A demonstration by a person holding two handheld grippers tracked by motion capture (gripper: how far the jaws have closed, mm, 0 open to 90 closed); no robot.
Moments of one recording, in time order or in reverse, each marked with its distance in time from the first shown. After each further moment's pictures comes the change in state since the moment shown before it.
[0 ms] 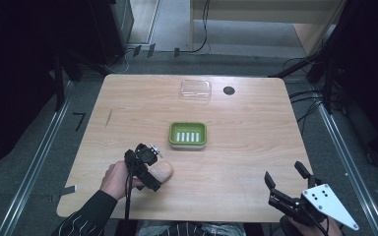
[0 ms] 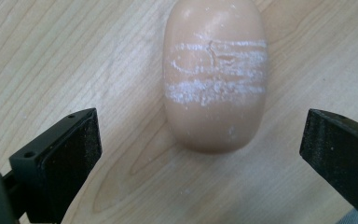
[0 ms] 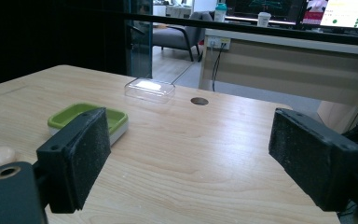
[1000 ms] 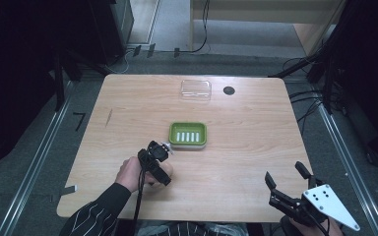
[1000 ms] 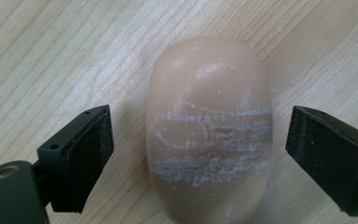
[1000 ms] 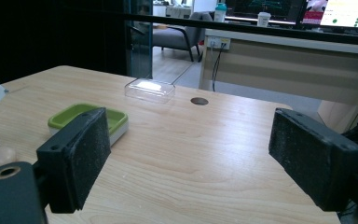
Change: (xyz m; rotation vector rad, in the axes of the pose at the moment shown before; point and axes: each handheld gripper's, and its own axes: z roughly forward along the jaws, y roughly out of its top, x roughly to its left) left arm -0.002 0.027 0.027 0.022 -0.038 0.003; right arm -0.001 0.000 -0.001 -0.001 0.002 0.005
